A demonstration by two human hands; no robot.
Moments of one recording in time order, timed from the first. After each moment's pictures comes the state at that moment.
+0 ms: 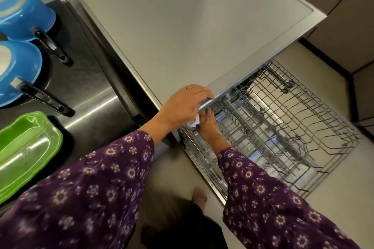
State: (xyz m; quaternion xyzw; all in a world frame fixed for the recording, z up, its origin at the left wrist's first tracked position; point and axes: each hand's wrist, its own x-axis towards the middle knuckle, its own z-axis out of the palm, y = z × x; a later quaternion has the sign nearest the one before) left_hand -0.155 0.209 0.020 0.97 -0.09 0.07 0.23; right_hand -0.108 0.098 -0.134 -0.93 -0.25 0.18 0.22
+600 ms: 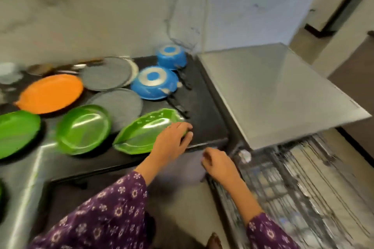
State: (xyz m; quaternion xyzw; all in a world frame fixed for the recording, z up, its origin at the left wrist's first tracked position) left_hand -0.453 0.317 0.107 0.92 0.24 0.24 0.19; right_hand -0.328 0.174 0.068 -0.83 -0.49 0.19 0.20
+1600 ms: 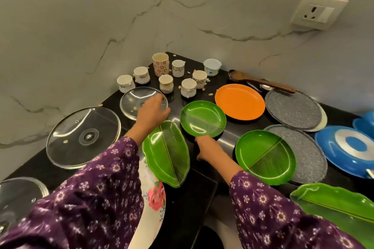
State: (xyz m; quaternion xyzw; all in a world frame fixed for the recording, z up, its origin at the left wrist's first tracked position) left_hand -0.971 0.572 0.156 0.66 0.71 0.21 0.12; right_hand -0.763 0.536 0.105 -0.56 -0.79 0.22 -0.10
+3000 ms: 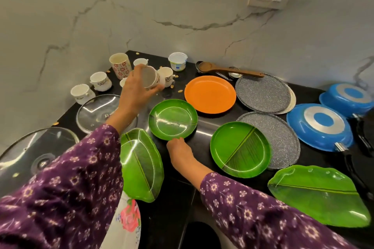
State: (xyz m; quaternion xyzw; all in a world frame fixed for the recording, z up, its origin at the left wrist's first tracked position) left_hand -0.900 0.641 0.195 0.70 0.62 0.34 0.10; right_hand -0.766 0.533 0.098 -0.59 -0.78 0.21 -0.03
